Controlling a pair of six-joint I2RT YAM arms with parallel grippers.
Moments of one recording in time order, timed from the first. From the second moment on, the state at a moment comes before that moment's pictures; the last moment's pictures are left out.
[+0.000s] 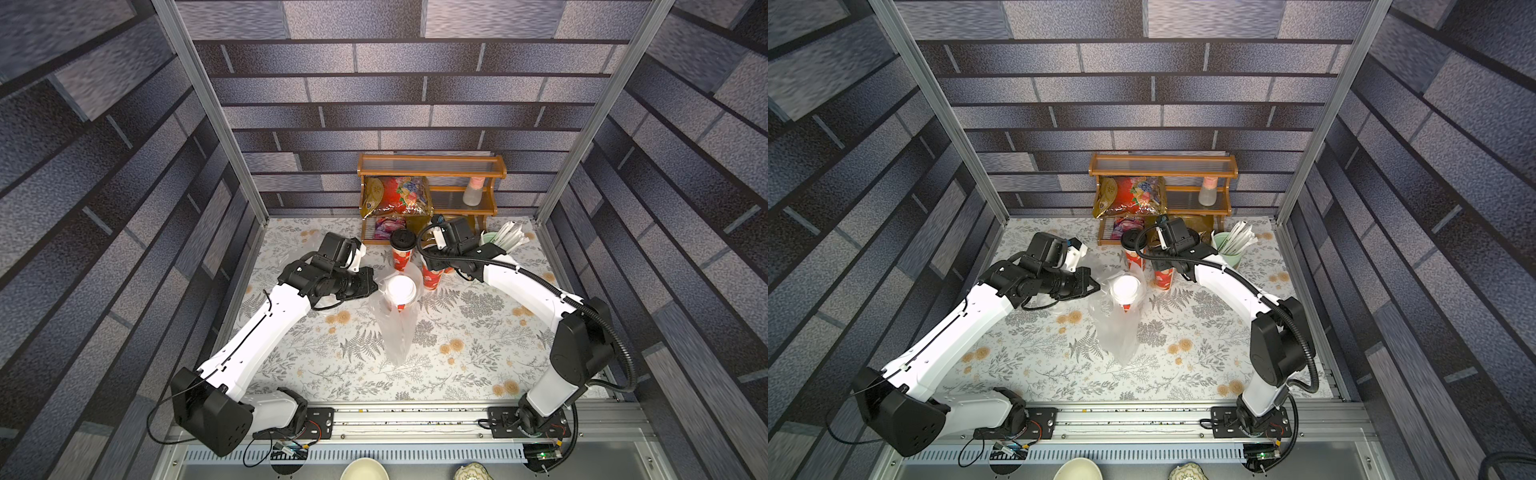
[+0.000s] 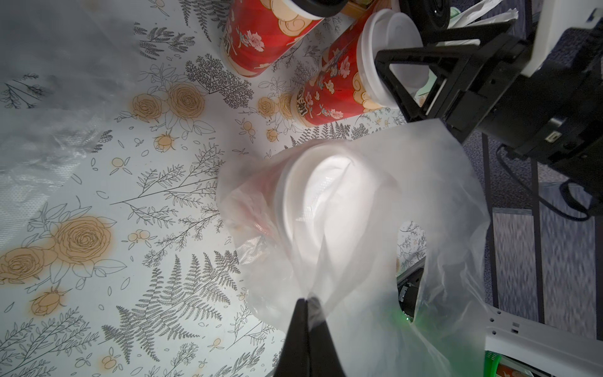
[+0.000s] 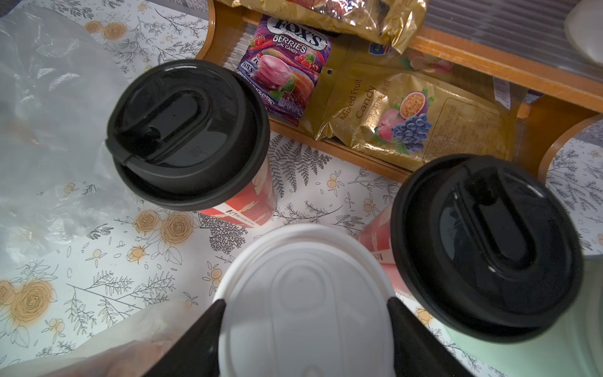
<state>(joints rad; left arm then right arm) -0.48 1.28 1.26 -0.86 0.40 -0.54 0.55 1.68 1.39 -0.50 0.12 0.09</state>
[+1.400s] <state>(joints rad) -0.61 1.18 1.30 -1.00 0.31 -0.57 0.71 1.51 2.13 -1.29 0.16 0.27</state>
